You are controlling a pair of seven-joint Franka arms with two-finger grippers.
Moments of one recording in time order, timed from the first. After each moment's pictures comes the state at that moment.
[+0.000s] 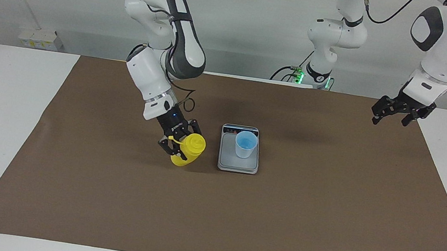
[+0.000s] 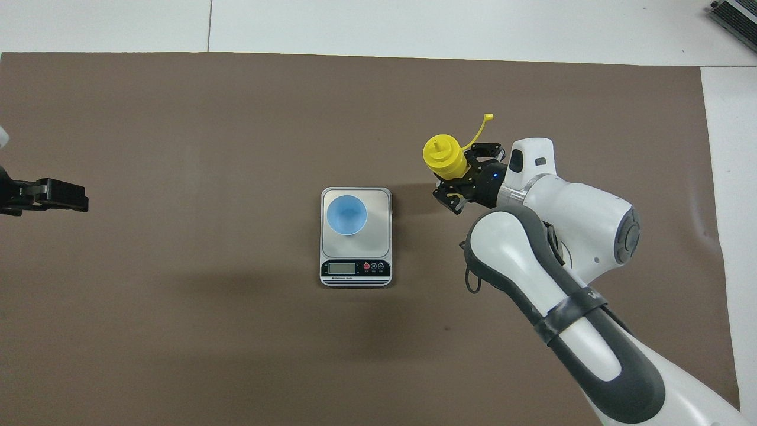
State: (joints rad) left arm -0.10 -0.08 0.09 -1.79 0.03 1.73 -0.02; right arm 0.28 0.21 0.10 -2.07 0.92 2.81 -1.34
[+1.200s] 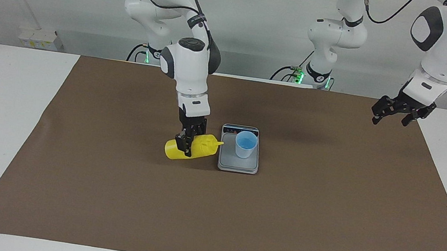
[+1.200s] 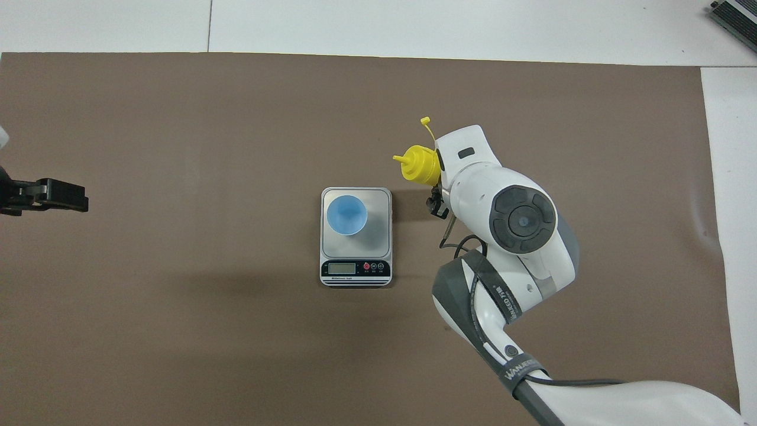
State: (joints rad) left arm -0.10 -0.08 0.09 -1.79 0.03 1.73 -0.02; right arm 0.33 0.23 0.10 -1.96 -0.33 2.56 -0.52
